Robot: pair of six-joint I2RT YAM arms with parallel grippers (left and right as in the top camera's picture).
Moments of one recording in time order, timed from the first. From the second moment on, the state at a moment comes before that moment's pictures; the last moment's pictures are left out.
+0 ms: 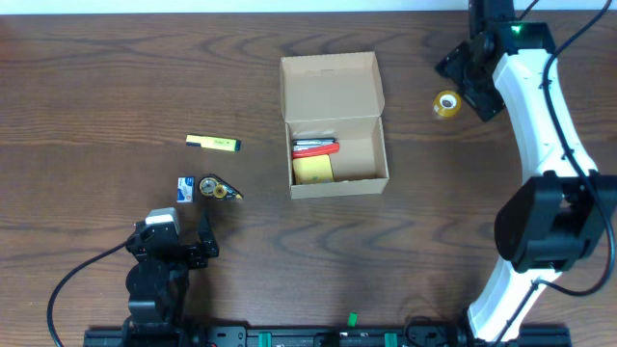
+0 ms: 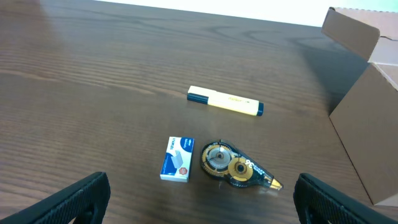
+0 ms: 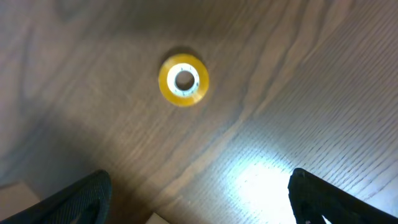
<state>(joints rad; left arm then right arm) -0.02 0.01 0.14 -0.50 -0.07 -0.12 0.03 2.02 1.87 -1.14 0.14 0.93</state>
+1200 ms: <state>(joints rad) -0.02 0.01 0.14 -0.50 -0.07 -0.12 -0.07 2.30 1.87 -0.87 -0.07 0.95</state>
